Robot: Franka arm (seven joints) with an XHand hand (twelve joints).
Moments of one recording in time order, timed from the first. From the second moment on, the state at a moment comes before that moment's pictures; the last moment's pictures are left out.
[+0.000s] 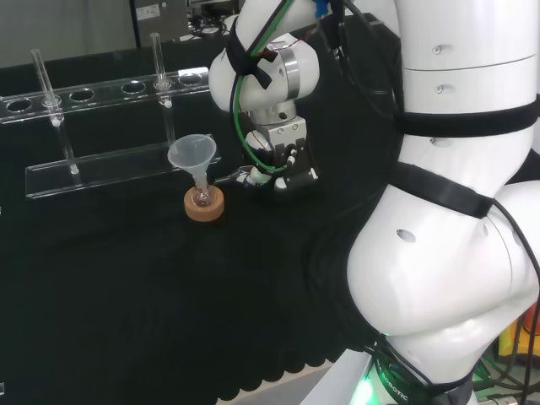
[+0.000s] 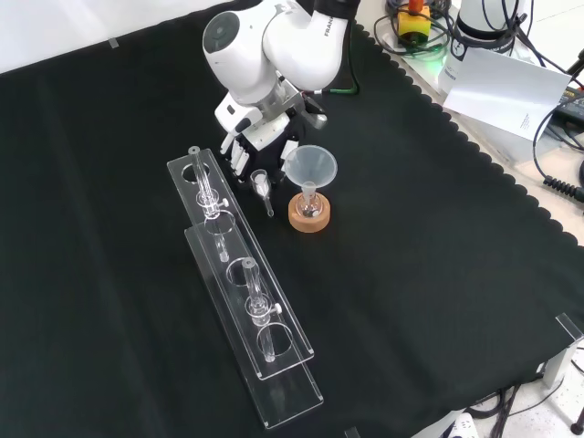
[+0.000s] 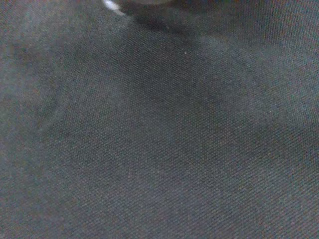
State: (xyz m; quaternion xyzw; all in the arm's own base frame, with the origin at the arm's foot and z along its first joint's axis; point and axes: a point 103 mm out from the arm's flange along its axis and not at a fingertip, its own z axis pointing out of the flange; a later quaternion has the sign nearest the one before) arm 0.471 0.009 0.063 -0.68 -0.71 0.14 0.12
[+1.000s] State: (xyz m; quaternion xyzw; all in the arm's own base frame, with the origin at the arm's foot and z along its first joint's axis) arm 0.470 0.015 0.057 -0.67 -0.72 0.13 0.12
